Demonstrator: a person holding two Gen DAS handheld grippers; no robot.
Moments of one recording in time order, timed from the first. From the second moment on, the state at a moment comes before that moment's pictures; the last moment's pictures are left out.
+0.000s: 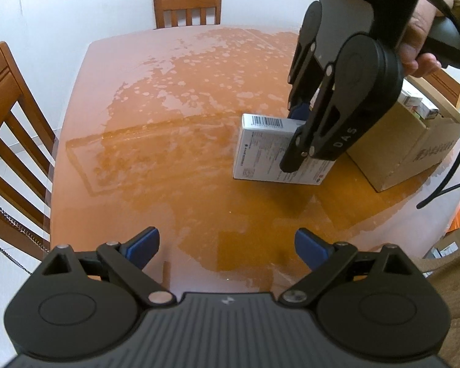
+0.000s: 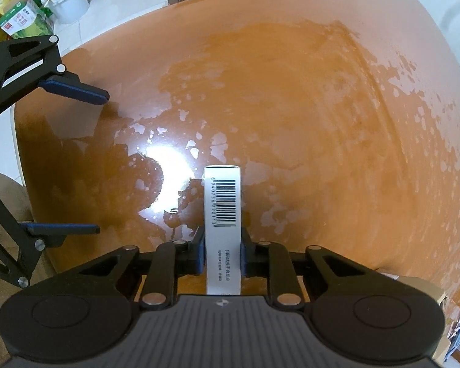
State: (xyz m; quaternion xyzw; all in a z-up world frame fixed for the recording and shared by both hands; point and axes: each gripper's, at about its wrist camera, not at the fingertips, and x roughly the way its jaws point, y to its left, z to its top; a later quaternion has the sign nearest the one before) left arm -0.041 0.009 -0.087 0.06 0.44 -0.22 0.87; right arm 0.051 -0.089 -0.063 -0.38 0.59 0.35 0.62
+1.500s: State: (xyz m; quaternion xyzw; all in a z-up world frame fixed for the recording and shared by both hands) left arm -0.041 -0.026 -0.066 0.10 0.41 -0.25 0.87; right arm 0.020 -0.105 0.014 -0.32 0.55 0.37 0.68
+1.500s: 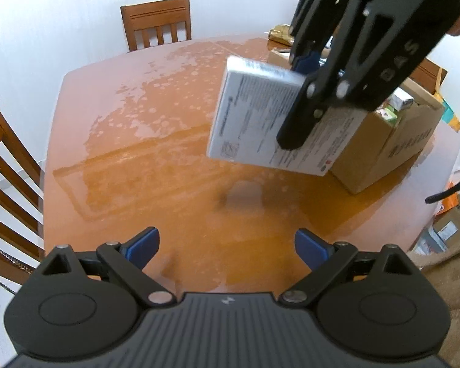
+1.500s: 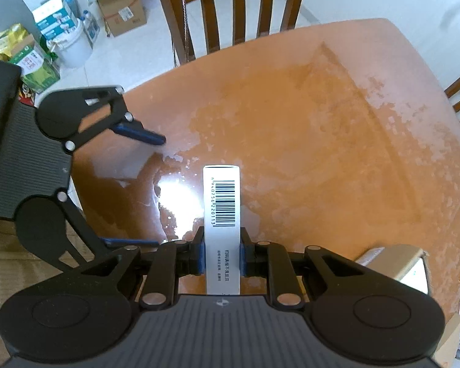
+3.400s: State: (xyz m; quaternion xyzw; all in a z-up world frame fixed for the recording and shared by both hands) left arm -0.048 -0.178 -0.058 0.13 0.45 -0.17 0.87; right arm 0.035 -0.419 0.036 -0.31 0.57 0.40 0.65
